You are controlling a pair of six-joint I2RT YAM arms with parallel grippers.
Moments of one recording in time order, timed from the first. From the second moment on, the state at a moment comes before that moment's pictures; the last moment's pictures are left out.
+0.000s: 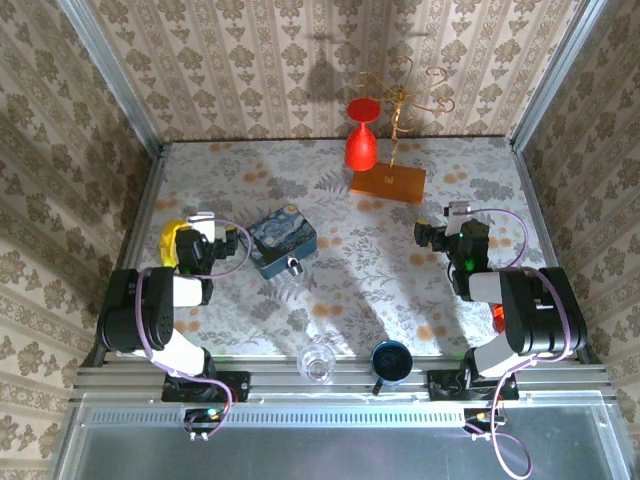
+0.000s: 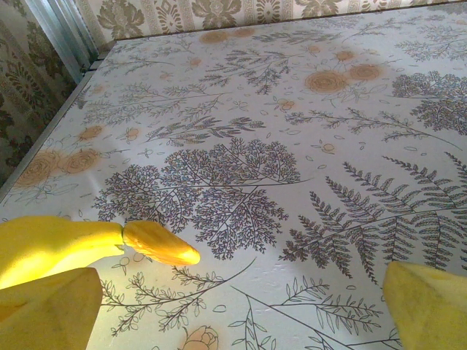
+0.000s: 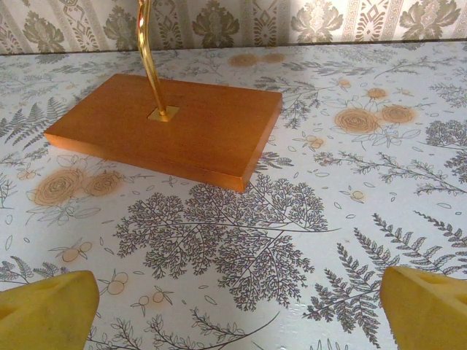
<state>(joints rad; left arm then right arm) -0.02 1.56 0.37 0.83 -0.02 0.10 -0.02 1.52 0.40 0.78 -0.08 0.03</state>
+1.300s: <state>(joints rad) -0.08 0.78 0.42 0.23 -0.11 -0.26 0.33 0.95 0.69 -0.35 0.28 0.26</state>
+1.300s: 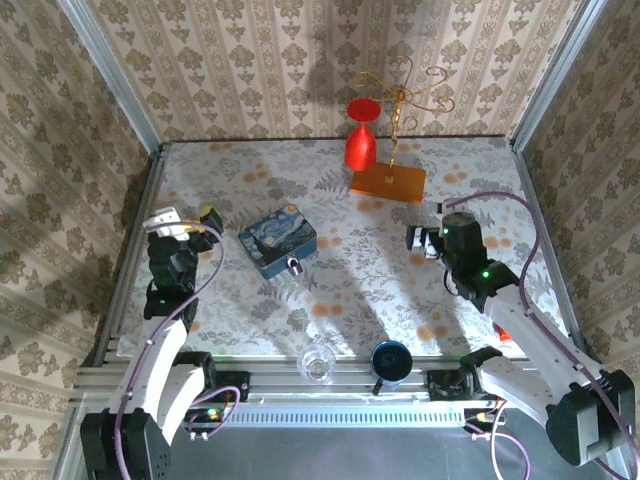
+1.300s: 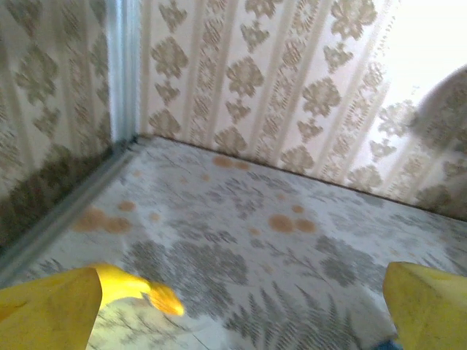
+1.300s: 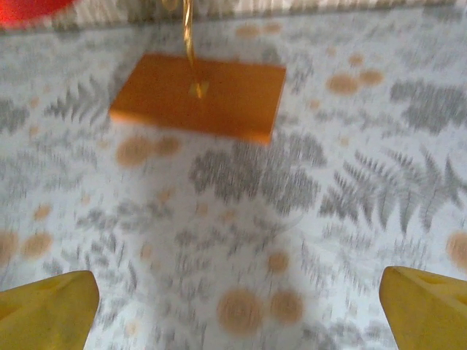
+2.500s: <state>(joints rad) -0.30 1.16 0.43 0.16 0.10 -0.52 0.76 1.33 0.79 -0.69 -0.05 0.74</state>
